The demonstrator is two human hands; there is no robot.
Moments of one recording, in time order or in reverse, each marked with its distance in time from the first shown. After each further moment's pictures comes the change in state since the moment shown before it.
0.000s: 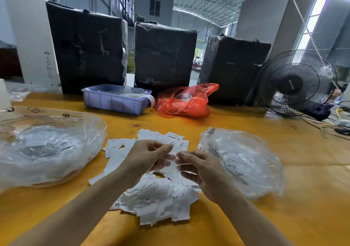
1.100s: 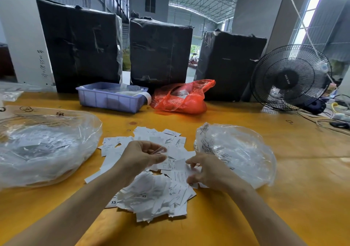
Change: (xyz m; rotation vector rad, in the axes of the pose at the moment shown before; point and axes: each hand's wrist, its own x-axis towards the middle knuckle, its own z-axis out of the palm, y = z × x) left_hand 0.006 -0.012 -0.005 0.136 0.049 0.019; right_hand 0.017 0.009 -0.043 -1.252 -0.037 -0.129
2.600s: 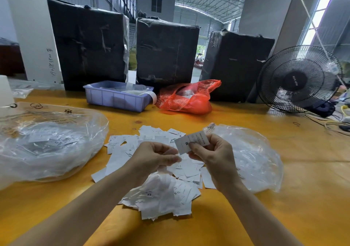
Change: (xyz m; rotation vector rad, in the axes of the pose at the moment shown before) left_hand -0.008 0.006 0.012 -0.164 -0.082 -0.070; right_hand -0.011 -0.041 -0.002 1.081 0.441 -0.095
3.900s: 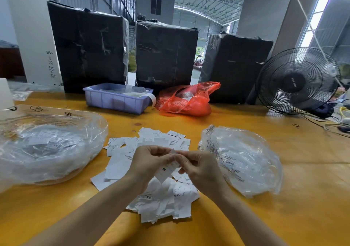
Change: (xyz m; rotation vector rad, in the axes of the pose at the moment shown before) left_hand -0.001 -0.011 0.004 -0.022 0.162 0.125; right_hand -0.011 0.009 0.011 -0.475 -0.195 -0.132
